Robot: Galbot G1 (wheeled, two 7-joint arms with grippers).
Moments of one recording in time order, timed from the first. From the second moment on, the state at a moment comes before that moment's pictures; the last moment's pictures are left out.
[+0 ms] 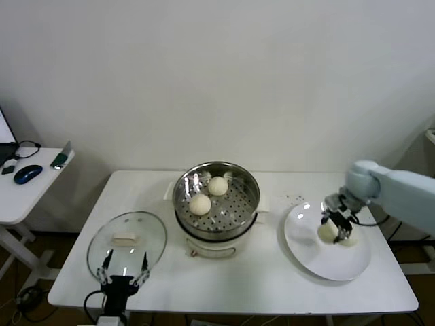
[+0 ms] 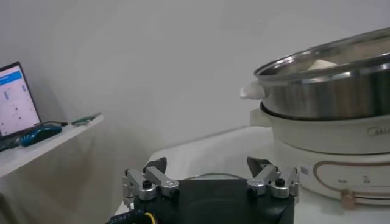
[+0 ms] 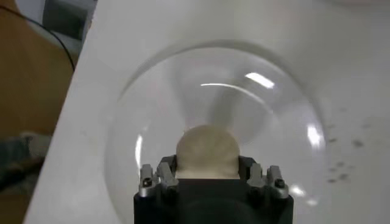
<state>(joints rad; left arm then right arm) 1.76 -1.45 -0.55 -2.07 0.16 0.03 -0.16 0.52 0.70 -1.44 1.28 0.06 0.08 -1.14</state>
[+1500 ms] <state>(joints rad) 1.75 -1.44 -0.55 -2.05 0.14 0.04 -0.16 0.58 1.35 -1.41 1.28 -0.15 0.58 -1.21</state>
